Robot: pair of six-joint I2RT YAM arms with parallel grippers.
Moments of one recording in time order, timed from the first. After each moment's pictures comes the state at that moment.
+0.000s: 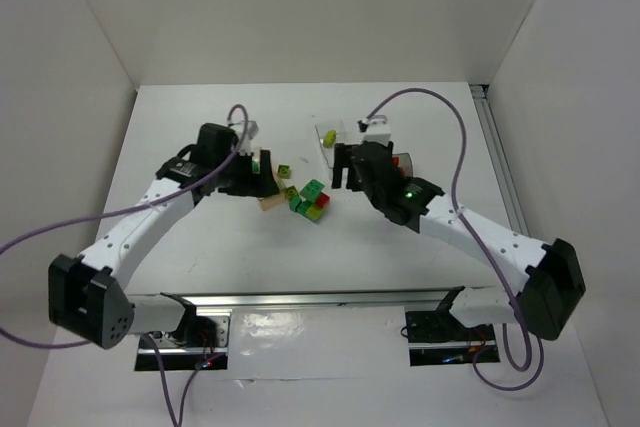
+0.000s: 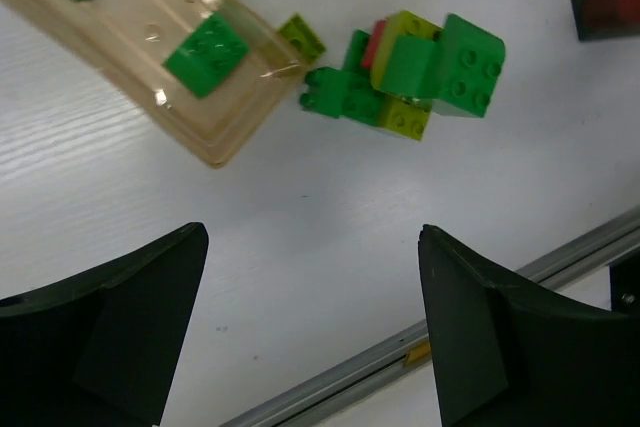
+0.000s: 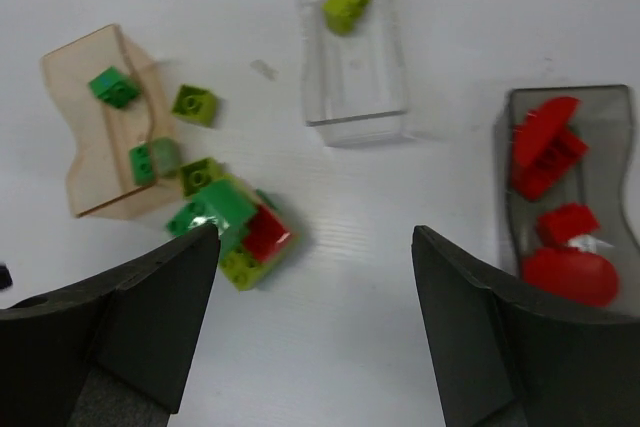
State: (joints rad) left arm -0.31 1.25 1.07 -0.62 0.19 -0.31; right arm 0.80 1.31 1.04 -0.24 0.47 0.45
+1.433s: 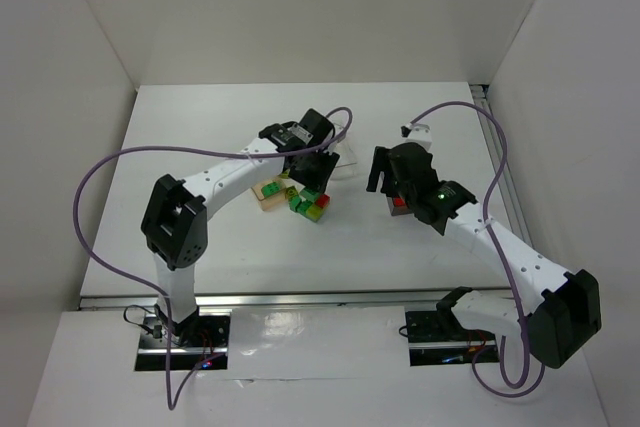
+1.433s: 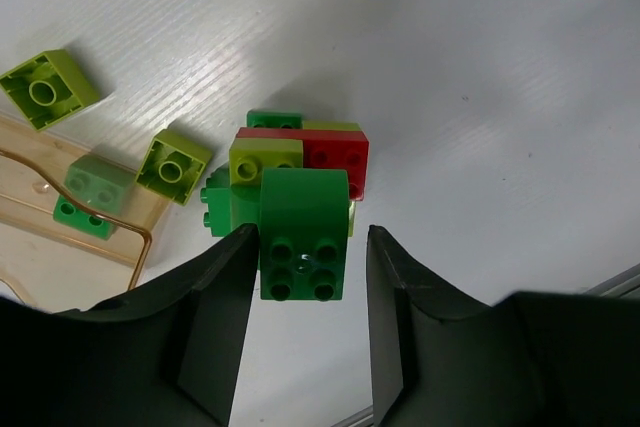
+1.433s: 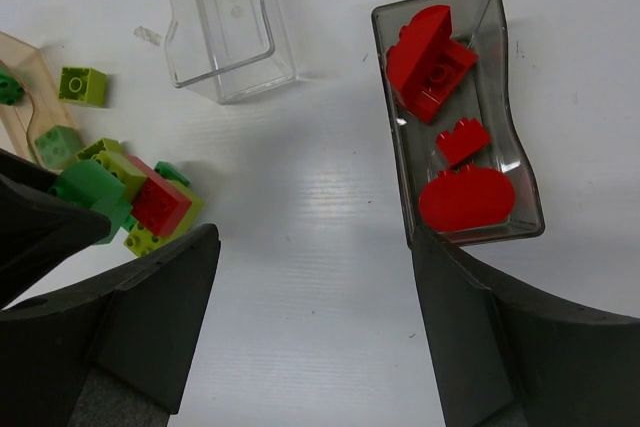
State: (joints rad) left arm -0.68 1.89 1.65 -0.81 0.01 -0.16; right arm 0.56 1.12 0.91 -0.43 0.37 0.52
